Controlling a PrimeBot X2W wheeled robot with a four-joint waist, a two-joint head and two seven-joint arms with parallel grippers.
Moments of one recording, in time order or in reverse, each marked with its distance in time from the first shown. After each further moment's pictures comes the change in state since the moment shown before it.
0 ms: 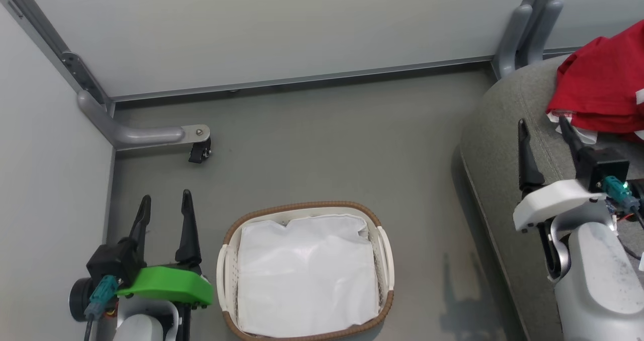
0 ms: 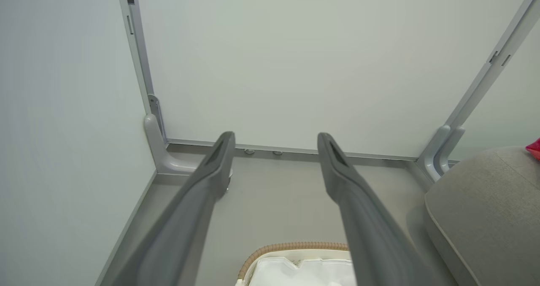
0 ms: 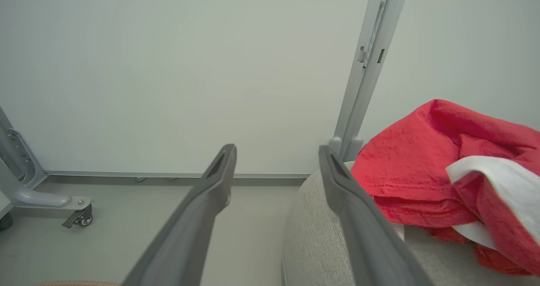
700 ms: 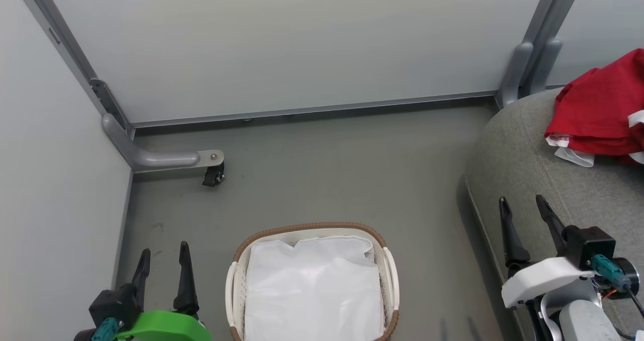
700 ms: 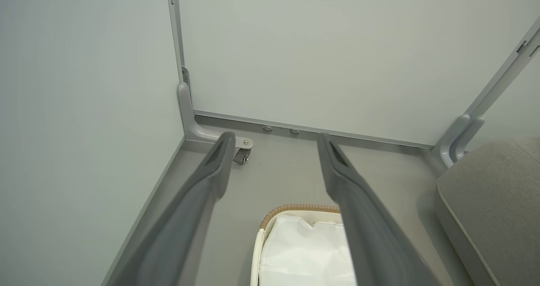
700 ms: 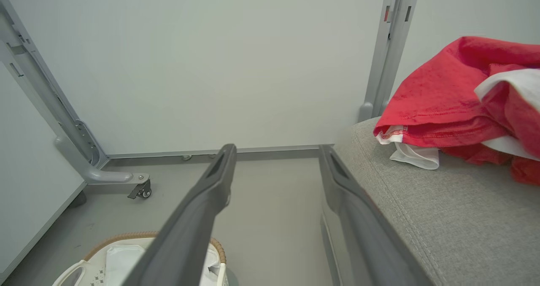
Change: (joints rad) left arm 0.132 -0.004 0.041 0.038 -0.011 -0.013 0.000; right arm 0.288 0.026 0.085 -0.133 0.145 0.000 0.000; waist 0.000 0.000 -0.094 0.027
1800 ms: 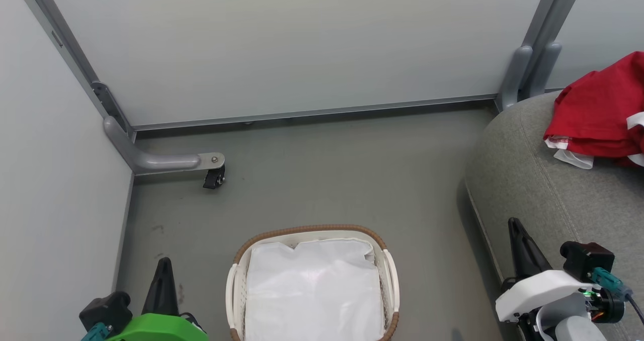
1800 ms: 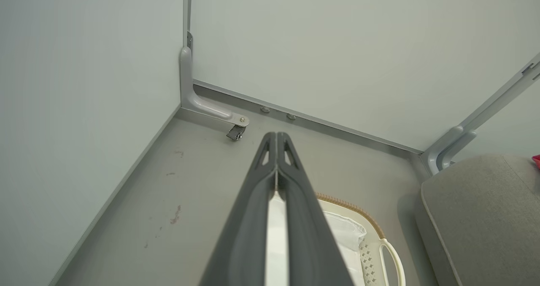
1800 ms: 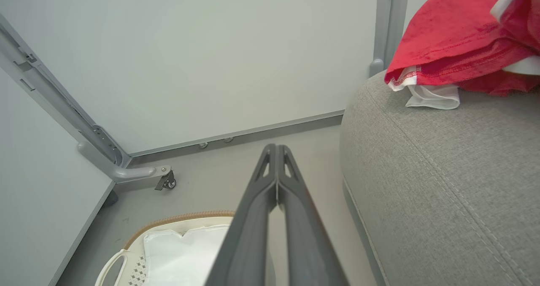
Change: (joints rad) left arm 0.003 -0.005 0.002 0.043 -0.147 0.000 0.040; right arm 0.041 0.011 0.032 0.029 0.157 0.000 0.044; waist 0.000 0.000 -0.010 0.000
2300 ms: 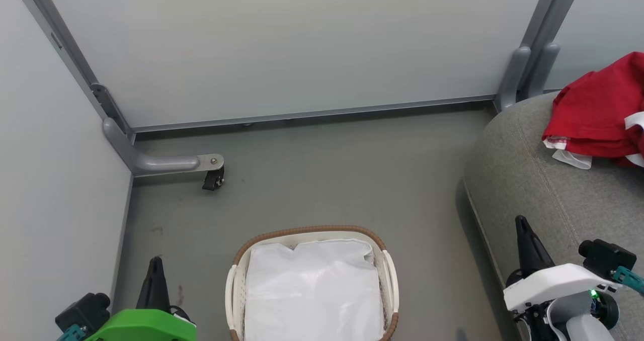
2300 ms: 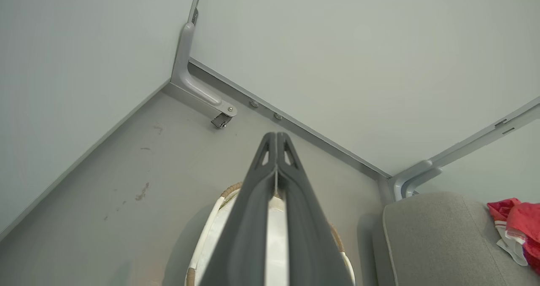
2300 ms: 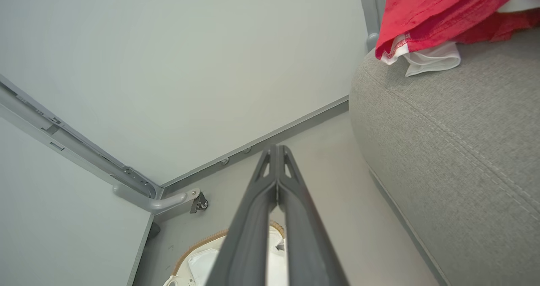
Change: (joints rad) left arm -0.004 0.000 0.028 -0.025 -0.235 -0.008 0.065; right arm 0.000 -0.001 -0.007 -0.026 0.266 0.000 0.063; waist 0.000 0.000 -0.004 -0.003
